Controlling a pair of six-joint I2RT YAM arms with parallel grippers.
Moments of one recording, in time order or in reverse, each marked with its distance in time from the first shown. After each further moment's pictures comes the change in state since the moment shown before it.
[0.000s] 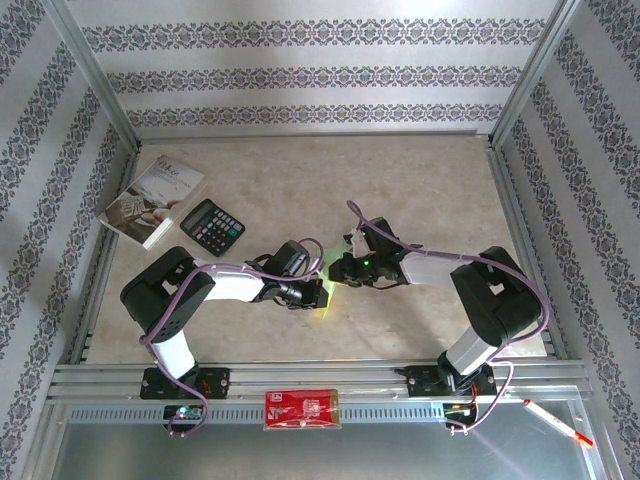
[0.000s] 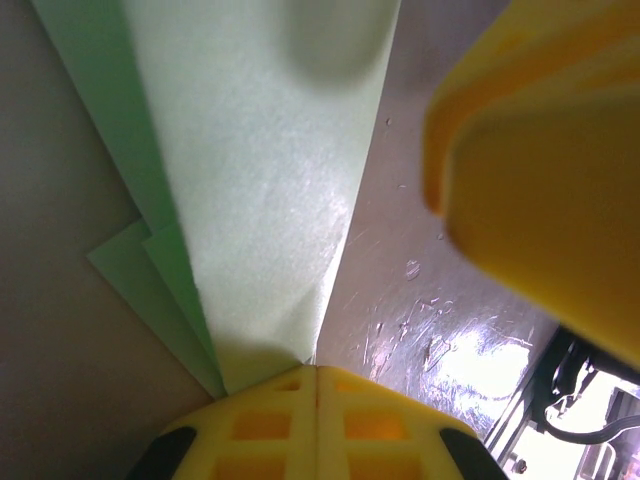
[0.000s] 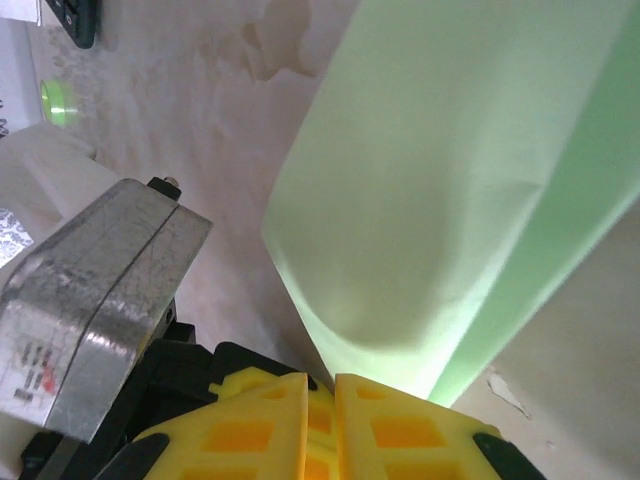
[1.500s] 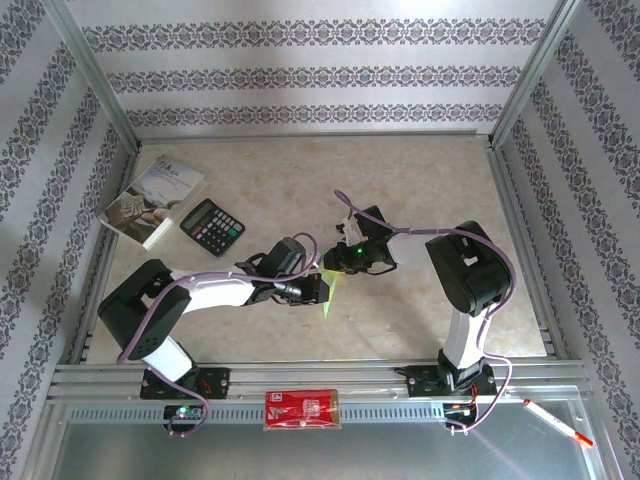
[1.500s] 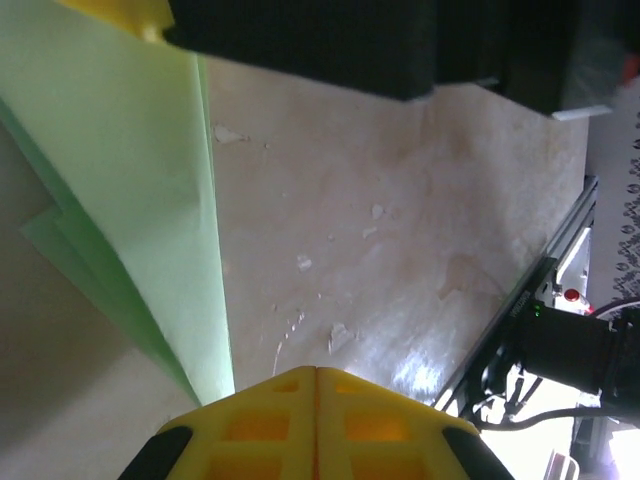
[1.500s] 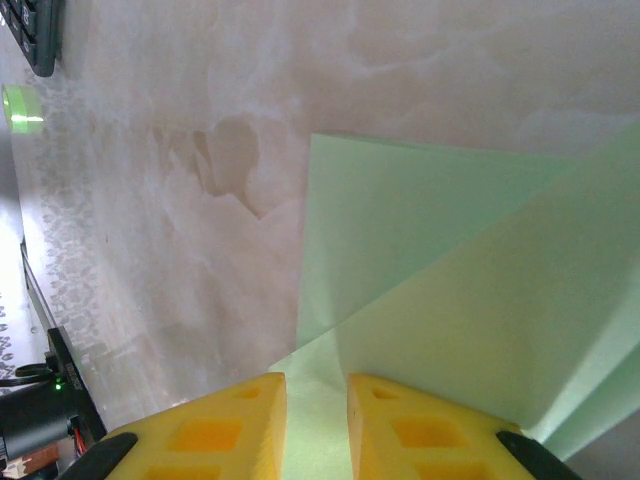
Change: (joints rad) left arm -0.021 -0.124 -0.010 -0.001 -0.042 -0.071; right arm -0.063 0.231 0.182 -0.037 -0.042 -0.181
